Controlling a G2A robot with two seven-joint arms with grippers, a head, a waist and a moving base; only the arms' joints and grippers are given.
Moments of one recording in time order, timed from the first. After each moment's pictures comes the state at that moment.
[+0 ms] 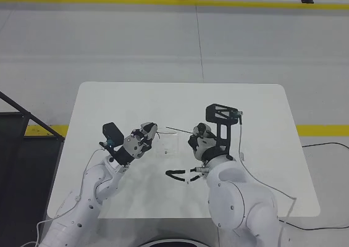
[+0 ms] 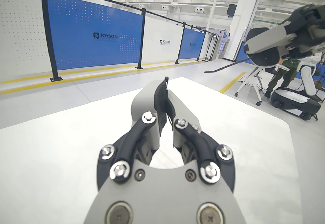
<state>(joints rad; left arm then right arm) 1.25 -1.18 -1.22 -1.47 1.16 -0.54 0.48 -1.16 -1.51 0.98 -2.22 -1.48 0.69 1.13</state>
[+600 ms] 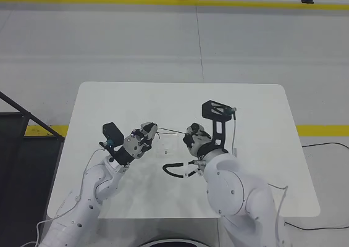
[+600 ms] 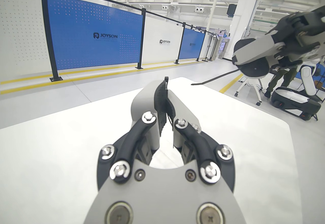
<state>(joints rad) 1.25 -1.18 -1.22 -1.47 1.16 -0.54 0.48 -1.13 -1.55 1.02 -2.15 -1.34 0.70 1.12</state>
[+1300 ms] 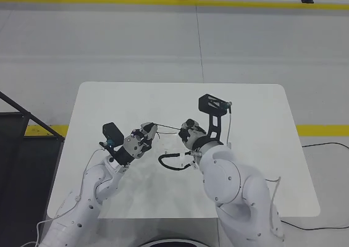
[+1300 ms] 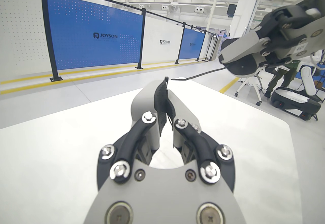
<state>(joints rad) 1.25 -1.18 -1.22 -1.47 1.16 -0.54 0.48 -1.10 -1.62 1.05 -2.08 -1.32 0.70 1.12</state>
